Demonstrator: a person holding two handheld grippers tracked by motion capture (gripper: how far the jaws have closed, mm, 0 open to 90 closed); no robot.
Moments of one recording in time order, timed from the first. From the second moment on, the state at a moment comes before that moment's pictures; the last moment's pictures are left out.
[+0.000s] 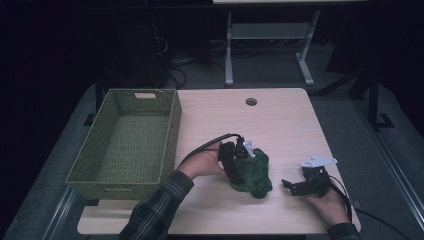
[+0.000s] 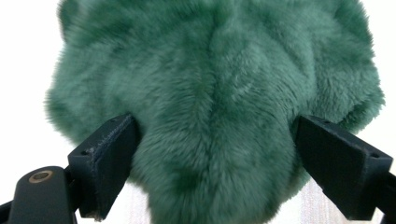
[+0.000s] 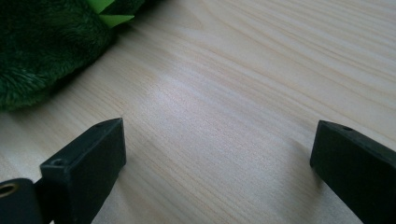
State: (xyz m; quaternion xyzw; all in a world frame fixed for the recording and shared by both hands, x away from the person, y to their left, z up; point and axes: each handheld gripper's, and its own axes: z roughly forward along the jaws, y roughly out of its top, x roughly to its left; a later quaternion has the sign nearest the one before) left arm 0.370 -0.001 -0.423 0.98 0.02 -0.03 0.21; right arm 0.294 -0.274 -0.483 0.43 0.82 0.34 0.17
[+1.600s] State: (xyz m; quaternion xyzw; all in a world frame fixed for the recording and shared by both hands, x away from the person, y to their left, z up) left arm 0.364 0.002 -0.403 0.98 0.04 -0.05 0.18; right arm 0.294 -0.274 -0.483 0.44 0.81 0.35 0.17
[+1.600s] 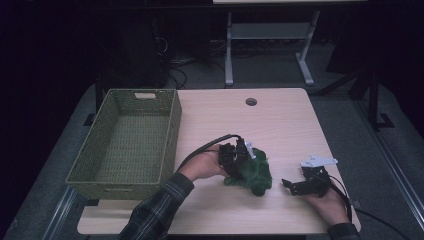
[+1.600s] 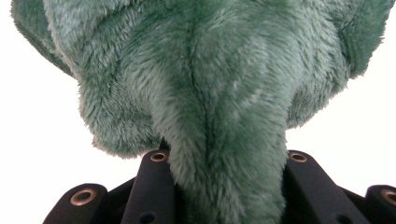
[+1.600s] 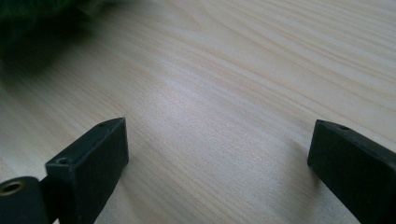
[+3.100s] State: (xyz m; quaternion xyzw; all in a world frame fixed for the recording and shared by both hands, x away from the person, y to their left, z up) left arm 0.393 0.208 -0.275 0.92 0.32 0.08 0.22; right arm 0.294 -0.274 -0.483 0.44 0.81 0.35 0.17
